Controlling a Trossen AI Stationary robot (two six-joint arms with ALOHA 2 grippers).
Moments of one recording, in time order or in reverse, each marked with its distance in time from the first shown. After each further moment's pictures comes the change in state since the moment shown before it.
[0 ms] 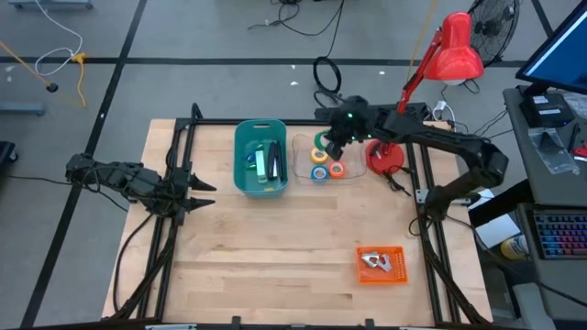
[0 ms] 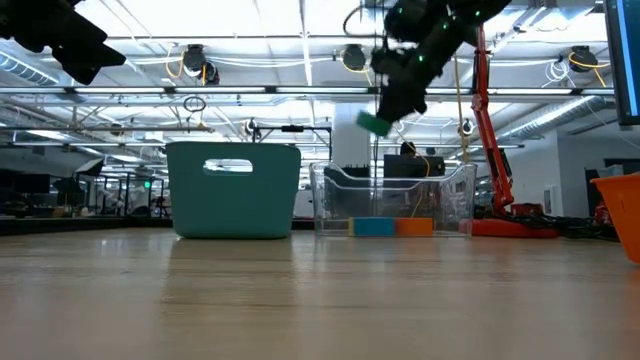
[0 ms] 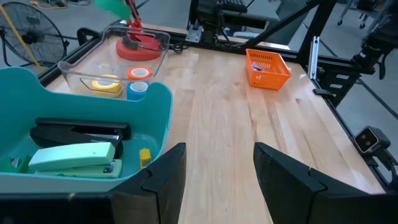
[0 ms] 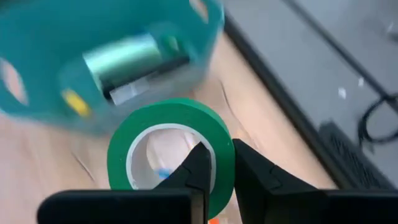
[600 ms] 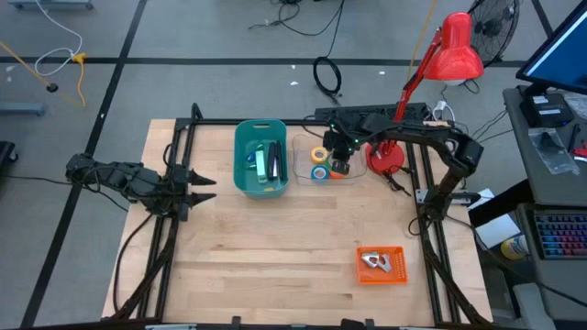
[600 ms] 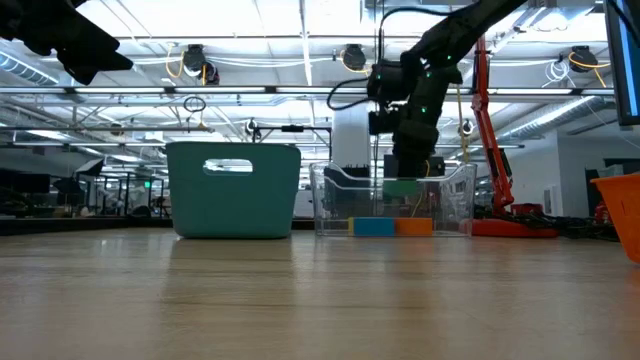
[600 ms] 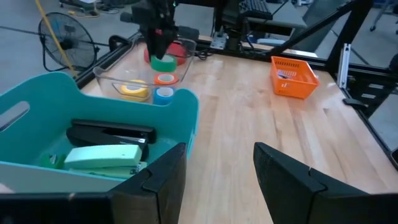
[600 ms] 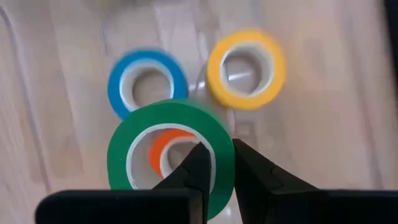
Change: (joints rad) left arm 0.000 0.000 0.000 0.001 -0.107 -0.001; right arm -0.041 0.232 0.000 -0.212 -0.079 -0.312
